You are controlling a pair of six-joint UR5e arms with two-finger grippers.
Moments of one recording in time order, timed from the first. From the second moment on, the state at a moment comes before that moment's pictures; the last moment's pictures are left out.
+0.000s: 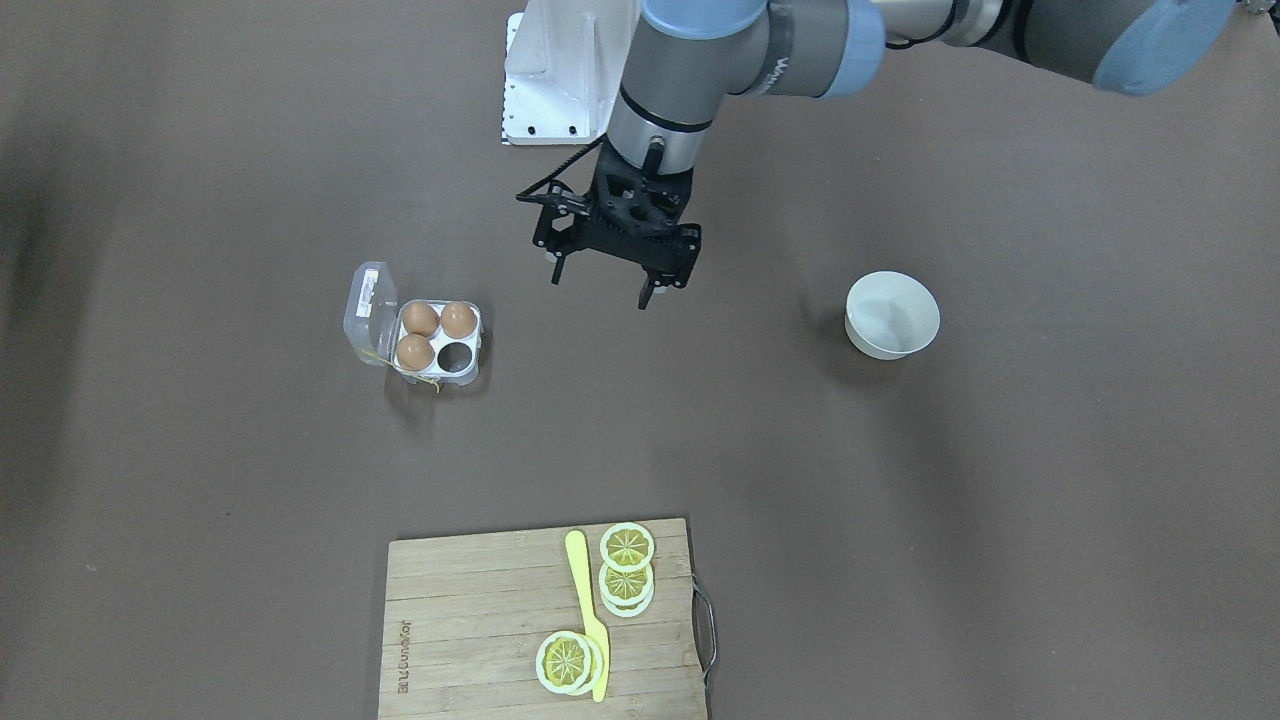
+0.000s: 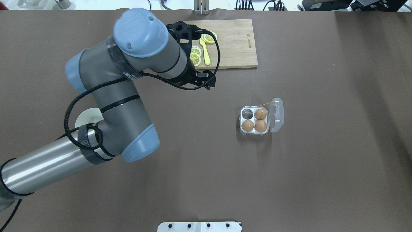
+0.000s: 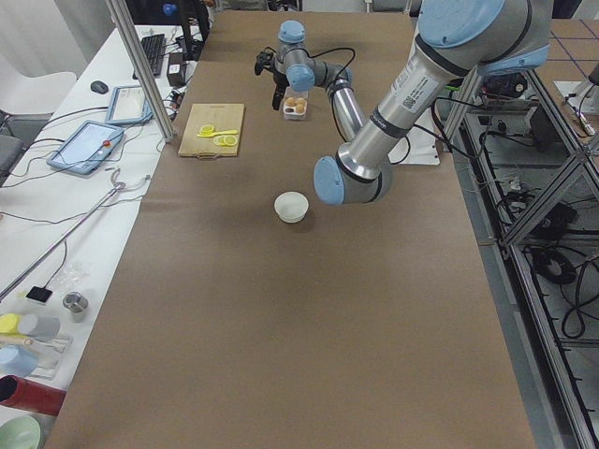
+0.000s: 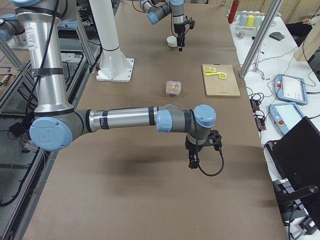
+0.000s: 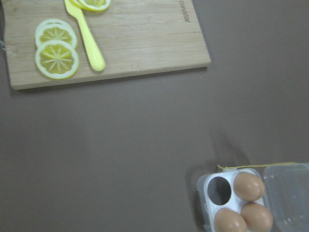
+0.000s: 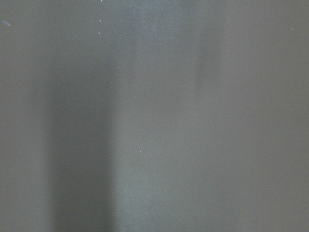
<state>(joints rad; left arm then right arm) -0.67 -2.36 -1.72 -1.66 -1.94 -0.98 1.52 -1.47 1.59 -1.68 2.28 -0.07</state>
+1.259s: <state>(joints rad) -1.16 -1.84 -1.90 -1.60 -2.14 -0.26 1.38 -1.42 1.67 -1.67 2.58 0.11</state>
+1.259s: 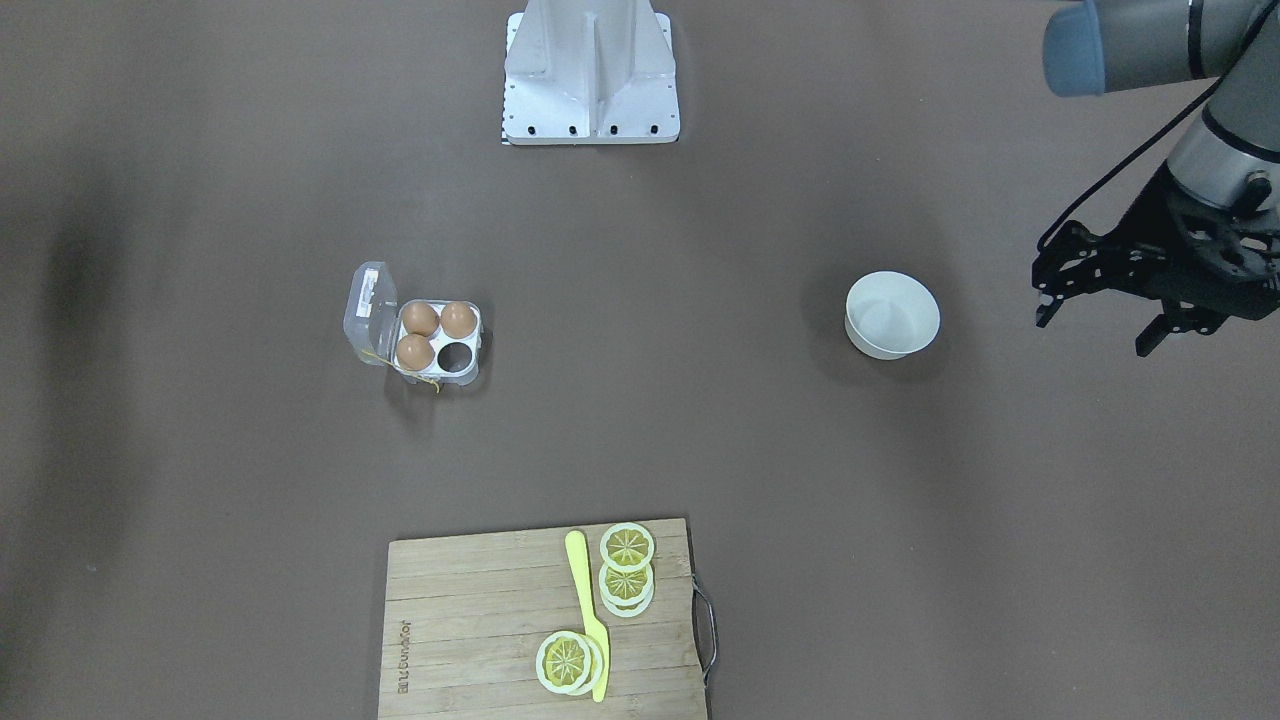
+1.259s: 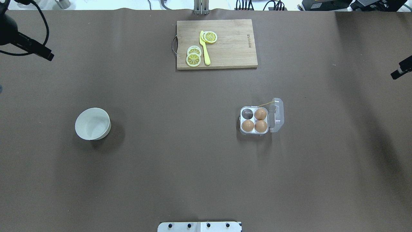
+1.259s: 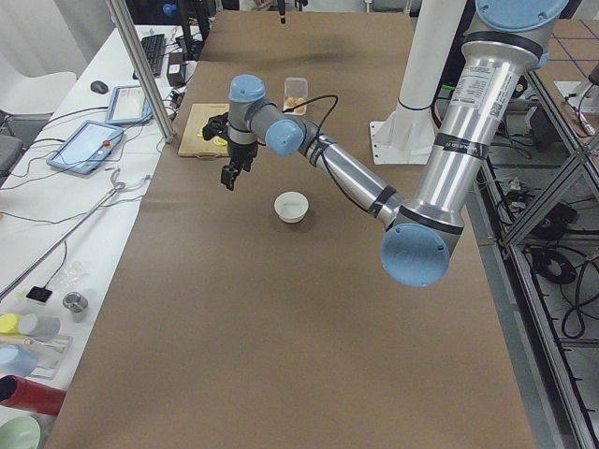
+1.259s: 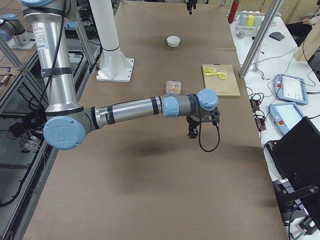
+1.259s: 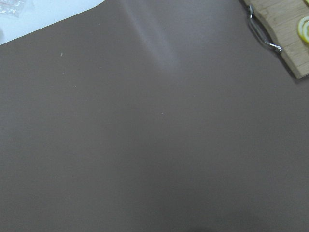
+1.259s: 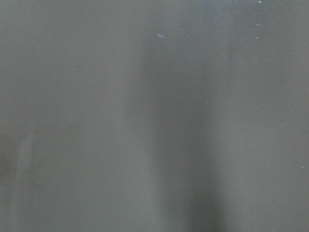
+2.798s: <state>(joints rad) -1.45 -1.55 -1.48 -2.10 -2.21 0.10 1.05 -1.26 1.50 -1.22 2.66 0.50</state>
